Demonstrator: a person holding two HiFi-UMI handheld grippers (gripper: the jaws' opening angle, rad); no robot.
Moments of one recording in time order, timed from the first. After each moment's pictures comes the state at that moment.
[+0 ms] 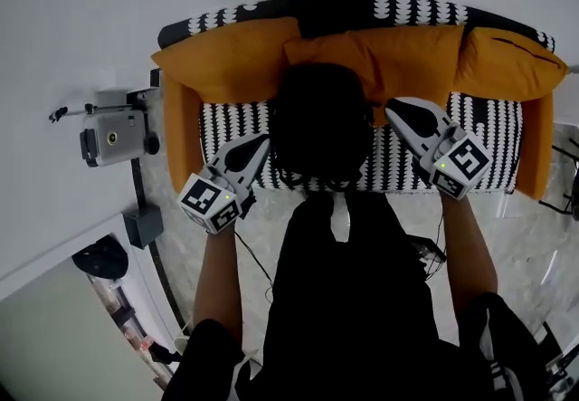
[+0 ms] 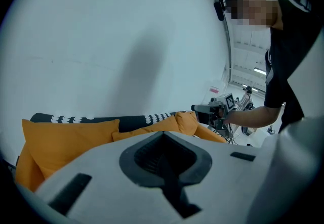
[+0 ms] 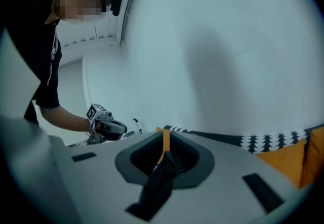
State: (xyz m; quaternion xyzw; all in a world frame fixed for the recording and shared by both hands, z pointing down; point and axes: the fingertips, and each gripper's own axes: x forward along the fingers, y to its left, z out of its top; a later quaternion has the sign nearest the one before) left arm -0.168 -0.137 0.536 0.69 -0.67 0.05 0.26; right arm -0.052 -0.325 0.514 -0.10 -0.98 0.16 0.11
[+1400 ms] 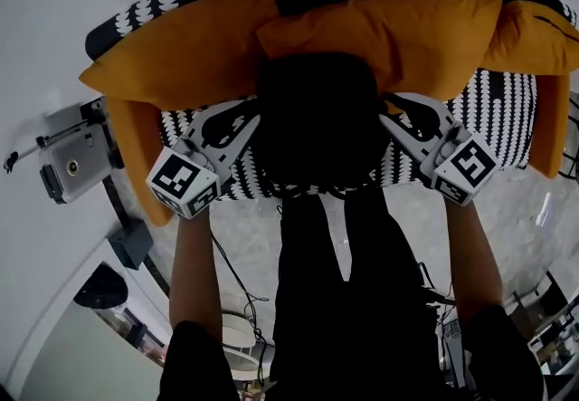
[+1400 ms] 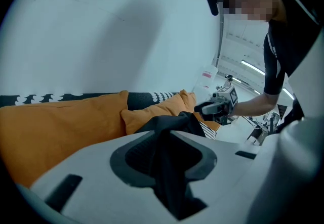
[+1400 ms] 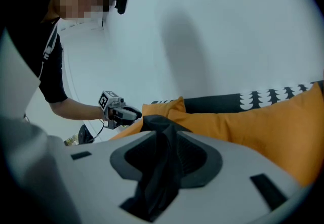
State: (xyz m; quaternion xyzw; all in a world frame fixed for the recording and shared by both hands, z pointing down) left arm -0.253 -0.192 0.694 0.76 -0.57 0.09 0.30; right arm -0.102 -0.314 0.674 -0.07 -0.96 0.20 0.20
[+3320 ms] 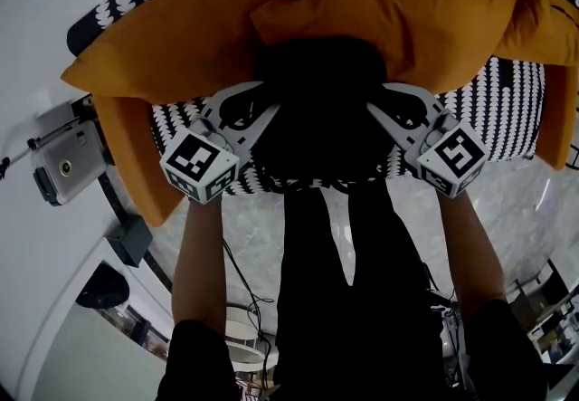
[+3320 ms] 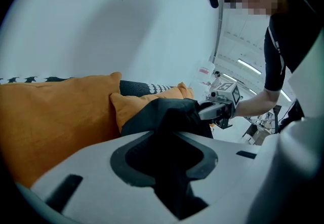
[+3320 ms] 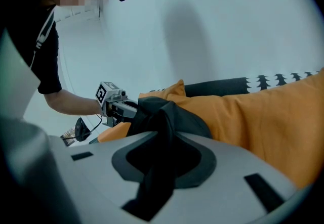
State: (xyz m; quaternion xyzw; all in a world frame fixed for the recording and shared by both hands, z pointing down) left arm -0.236 -0.219 0.752 0.77 -0.55 0.10 0.31; right arm -0.121 -0.295 0.742 -0.07 -0.95 0.18 0.26
